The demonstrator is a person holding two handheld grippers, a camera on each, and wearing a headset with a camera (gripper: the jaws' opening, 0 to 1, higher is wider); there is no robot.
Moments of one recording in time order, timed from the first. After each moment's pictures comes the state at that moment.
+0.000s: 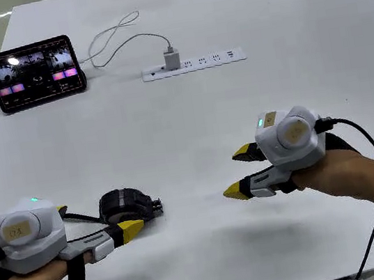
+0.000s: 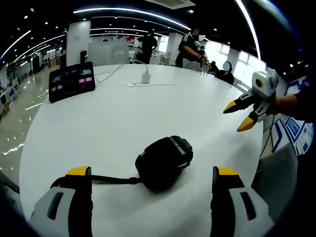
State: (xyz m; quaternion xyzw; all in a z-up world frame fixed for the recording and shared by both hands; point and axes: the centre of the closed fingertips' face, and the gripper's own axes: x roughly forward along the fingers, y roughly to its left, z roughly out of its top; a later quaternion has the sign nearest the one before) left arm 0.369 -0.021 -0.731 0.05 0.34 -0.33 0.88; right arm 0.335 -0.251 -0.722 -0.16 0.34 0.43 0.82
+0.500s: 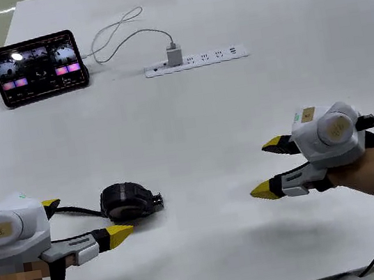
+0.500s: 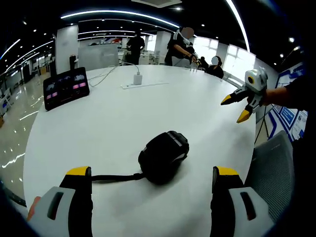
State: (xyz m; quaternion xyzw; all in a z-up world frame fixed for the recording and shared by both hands) left arm 0.362 -0.007 -0.720 0.06 0.33 -0.36 0.87; right arm 0.317 -0.297 -0.722 -0.16 0.34 0.41 0.83
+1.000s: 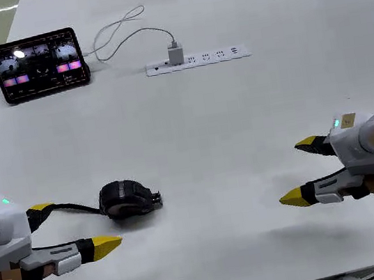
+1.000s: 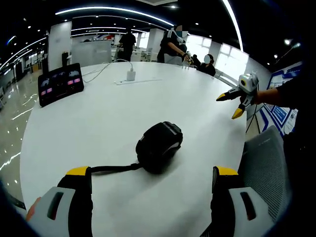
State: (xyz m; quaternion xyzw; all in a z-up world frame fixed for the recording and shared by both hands) left arm 0.347 0.004 -0.721 0.06 0.34 -0.40 0.85; right arm 0.298 -0.342 -0.731 -0.16 0.35 0.38 0.84
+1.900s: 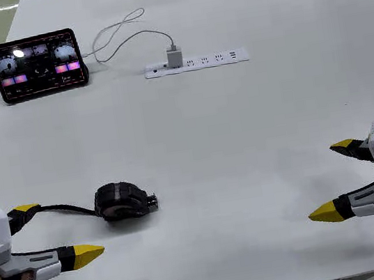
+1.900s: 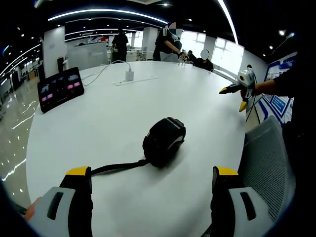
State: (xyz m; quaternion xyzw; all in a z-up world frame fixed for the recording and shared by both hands) left arm 0.349 0.019 -0.720 0.09 0.33 -0.41 0.84; right arm 0.275 -0.393 -0.734 -0.14 0.37 0.36 0.84
